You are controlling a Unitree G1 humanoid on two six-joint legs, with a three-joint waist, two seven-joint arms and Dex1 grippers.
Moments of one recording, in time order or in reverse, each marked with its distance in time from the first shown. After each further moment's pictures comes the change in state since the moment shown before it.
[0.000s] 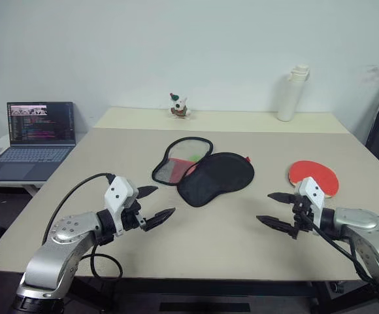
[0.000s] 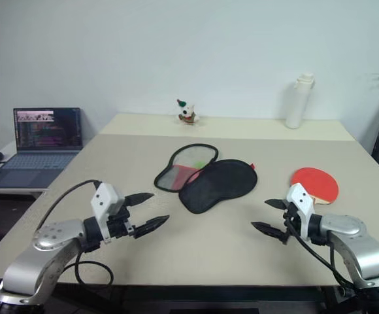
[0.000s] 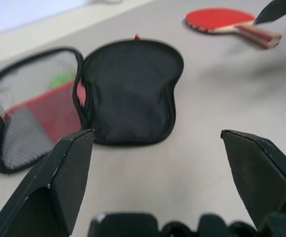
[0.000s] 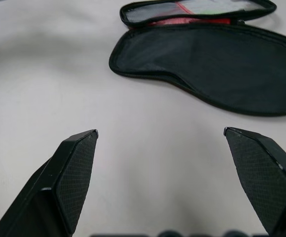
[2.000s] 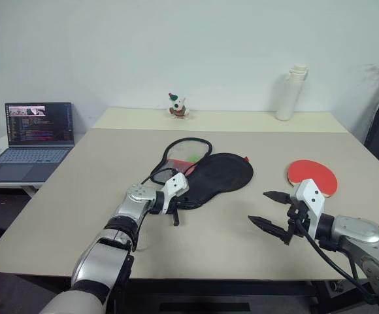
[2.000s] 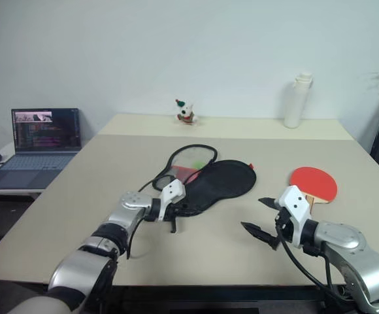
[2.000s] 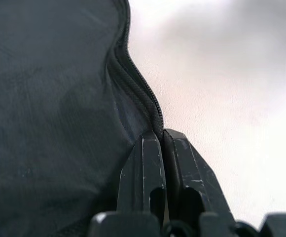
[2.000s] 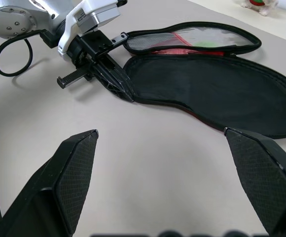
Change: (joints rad) left arm -0.713 -0.334 -0.244 1.293 0.429 -0.585 -0.409; right arm 0.095 0.042 -0.023 -0.313 0.072 0.121 -0.213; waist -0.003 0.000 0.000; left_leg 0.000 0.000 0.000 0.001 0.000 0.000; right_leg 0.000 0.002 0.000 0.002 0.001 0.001
